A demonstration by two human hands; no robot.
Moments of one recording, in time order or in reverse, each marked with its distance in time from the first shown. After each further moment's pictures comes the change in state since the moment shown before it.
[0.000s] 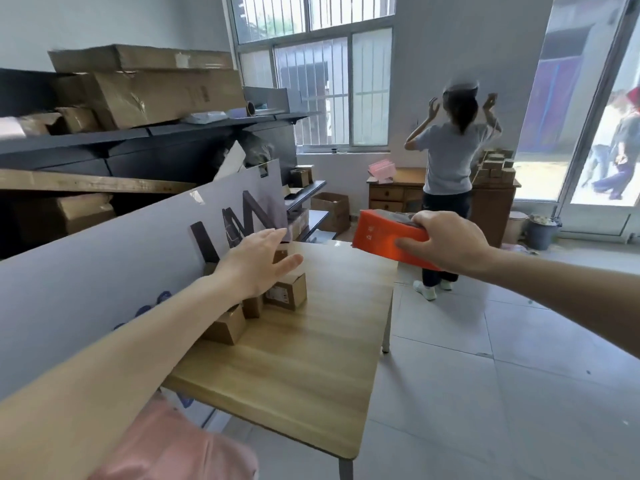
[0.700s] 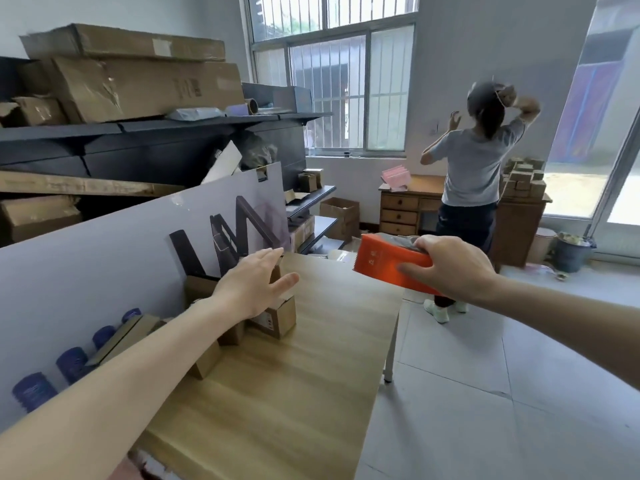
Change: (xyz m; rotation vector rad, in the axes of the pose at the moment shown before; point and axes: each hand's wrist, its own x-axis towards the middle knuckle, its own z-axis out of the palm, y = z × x) left_hand 0.135 0.004 0.090 -0.050 -0.026 -0.099; right_hand 0.110 0.108 0.084 0.011 -0.035 -0.062
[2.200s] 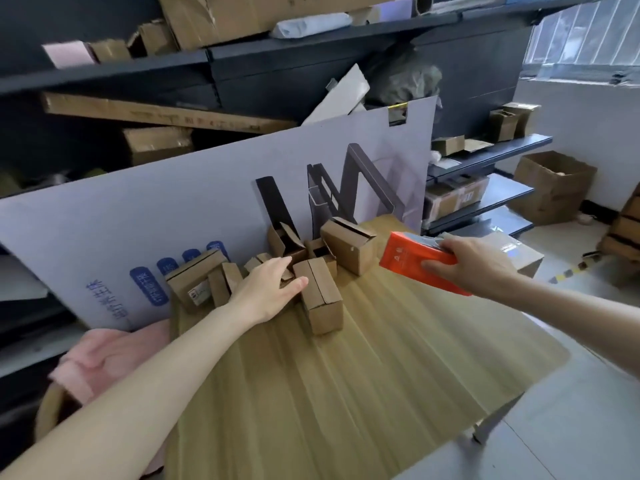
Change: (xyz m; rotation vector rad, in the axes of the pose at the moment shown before) left_hand 0.209 -0.001 0.143 0.017 0.035 -0.748; right_hand 0.372 0.162 0.256 0.270 -0.409 -0.491
